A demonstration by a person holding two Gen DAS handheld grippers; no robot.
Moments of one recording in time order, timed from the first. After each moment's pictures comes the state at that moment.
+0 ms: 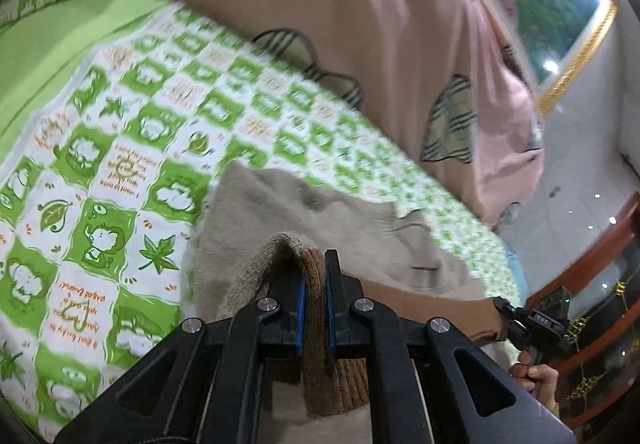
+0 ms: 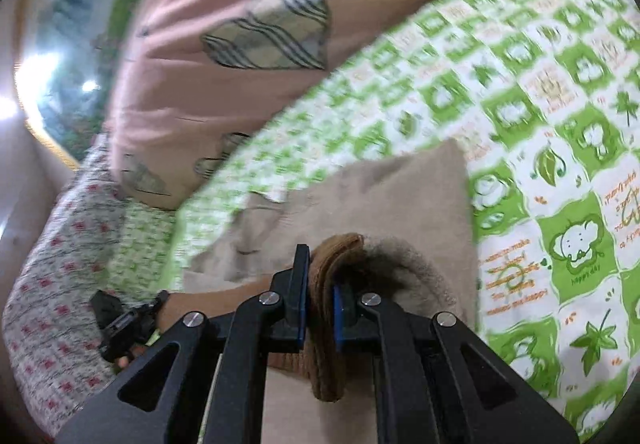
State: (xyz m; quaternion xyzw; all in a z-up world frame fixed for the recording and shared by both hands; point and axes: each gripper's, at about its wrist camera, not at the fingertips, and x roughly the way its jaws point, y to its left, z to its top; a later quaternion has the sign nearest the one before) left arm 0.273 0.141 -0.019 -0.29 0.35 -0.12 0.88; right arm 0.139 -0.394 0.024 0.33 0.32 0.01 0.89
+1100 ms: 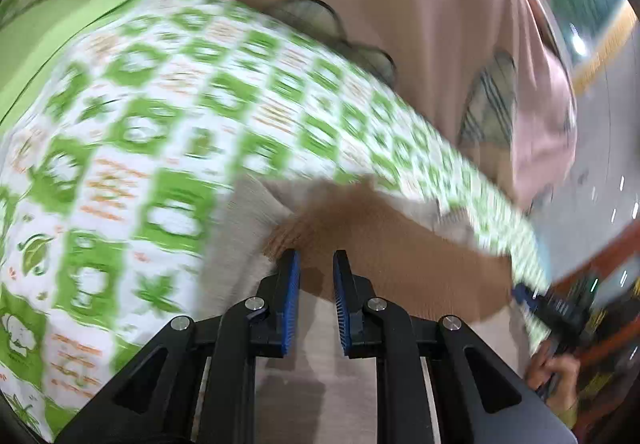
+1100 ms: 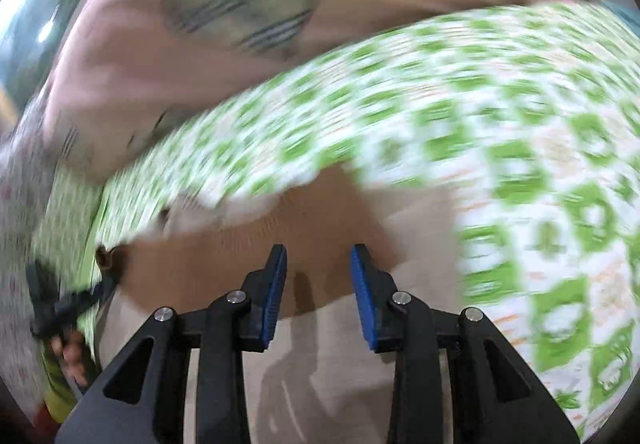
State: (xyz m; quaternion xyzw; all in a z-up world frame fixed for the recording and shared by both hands) left arm 0.312 0.150 -0.026 -0.28 0.39 -0.09 0.87; right arm 0.172 -0.396 0.031 0.24 0.36 -0.10 0.90
